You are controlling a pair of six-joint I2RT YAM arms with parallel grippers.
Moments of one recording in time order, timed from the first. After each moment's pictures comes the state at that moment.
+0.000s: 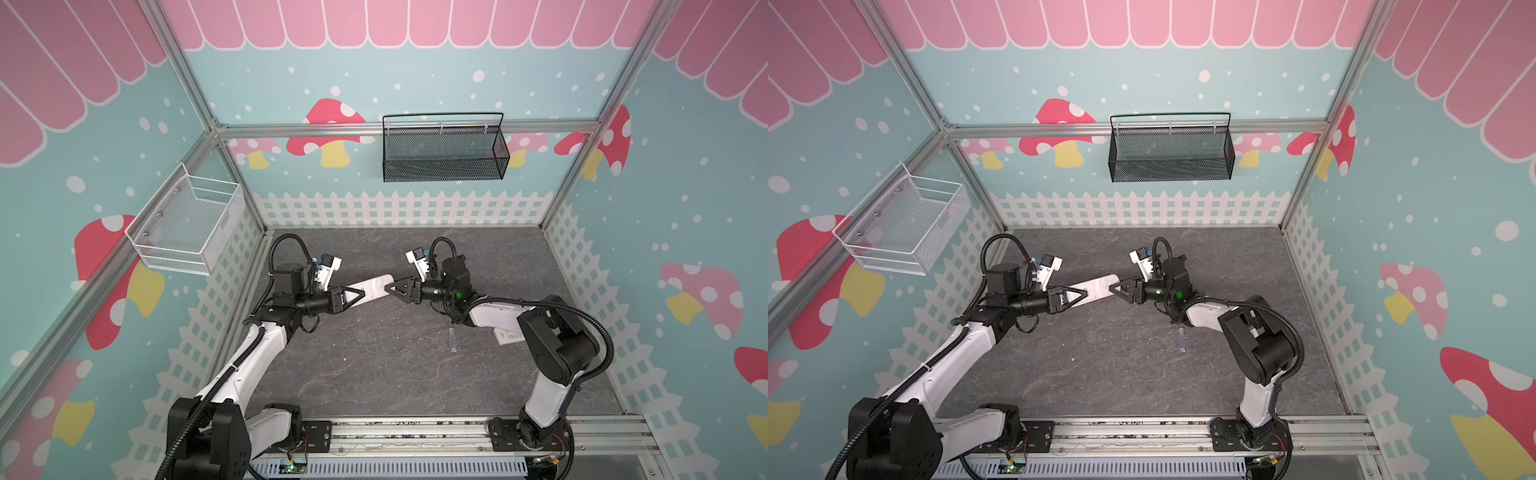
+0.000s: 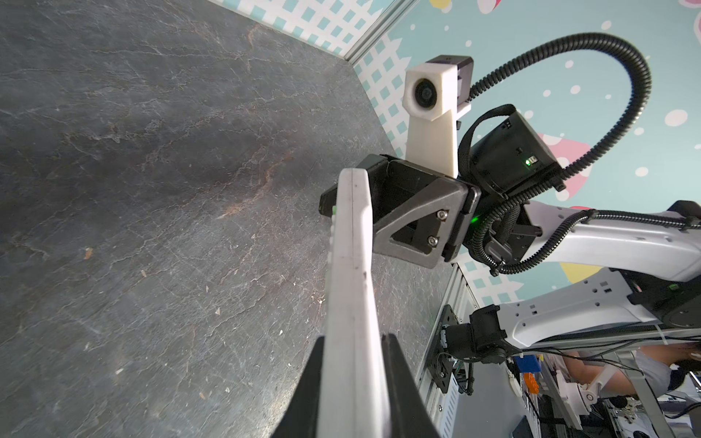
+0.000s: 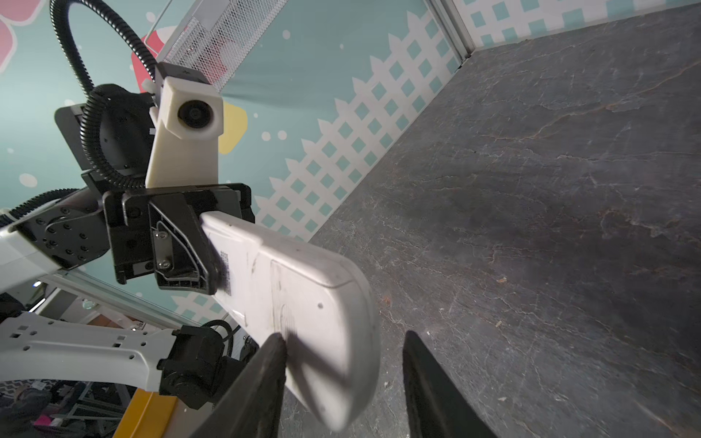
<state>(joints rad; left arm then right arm) -0.08 1.18 0.77 -0.18 0.97 -0.37 0.56 1.81 0.95 0.70 -0.81 0.63</state>
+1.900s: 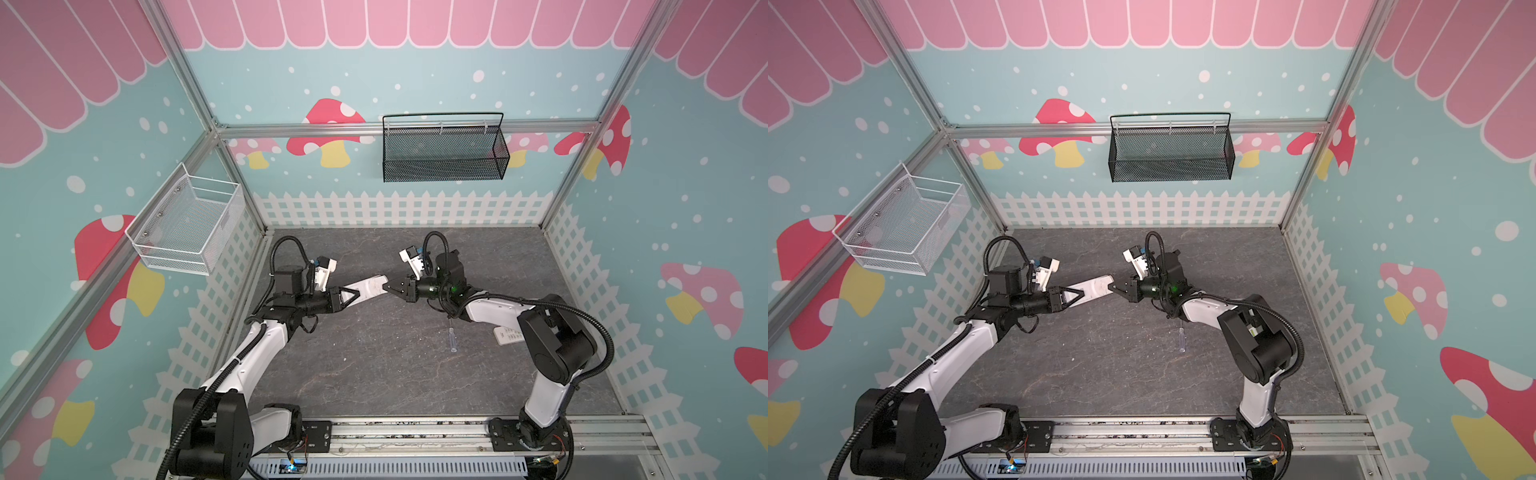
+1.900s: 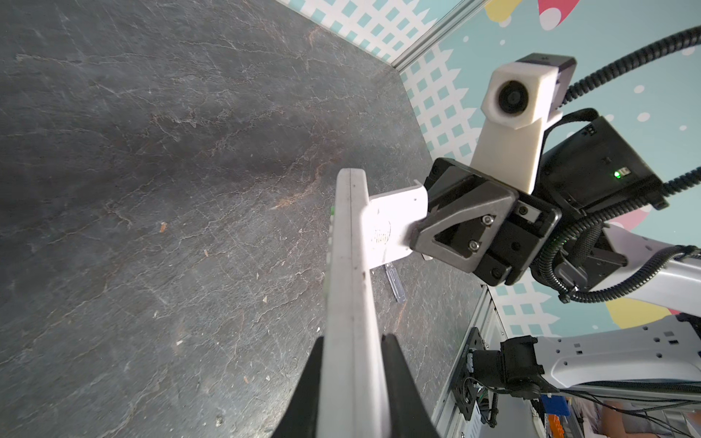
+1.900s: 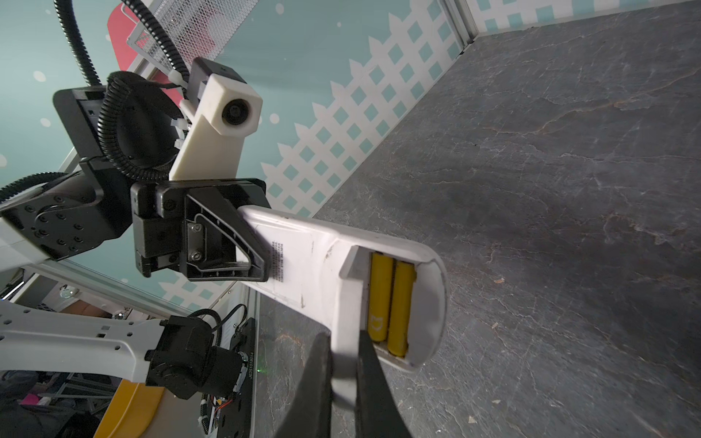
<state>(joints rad) -0.06 1.22 0.75 -0.18 0.87 -0.38 0.58 1.80 1.03 0.53 -0.81 0.53</state>
